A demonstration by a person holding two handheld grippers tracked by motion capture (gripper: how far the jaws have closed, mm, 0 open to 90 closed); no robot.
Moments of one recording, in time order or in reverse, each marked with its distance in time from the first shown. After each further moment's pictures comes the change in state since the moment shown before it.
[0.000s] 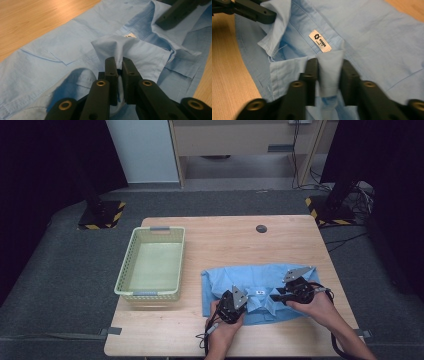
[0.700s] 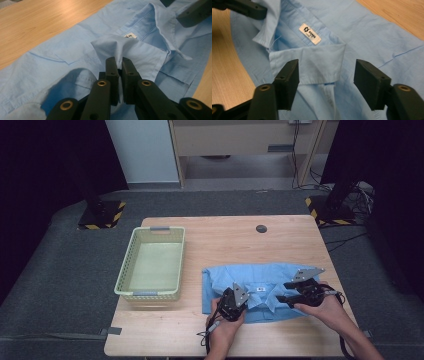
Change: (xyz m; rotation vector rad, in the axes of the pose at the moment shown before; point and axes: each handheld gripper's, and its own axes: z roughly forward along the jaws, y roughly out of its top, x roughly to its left) left arm -0.004 0.011 -0.005 -0.005 0.036 0.014; right arm -0.002 -0.009 -0.022 -0.053 -0.082 0.026
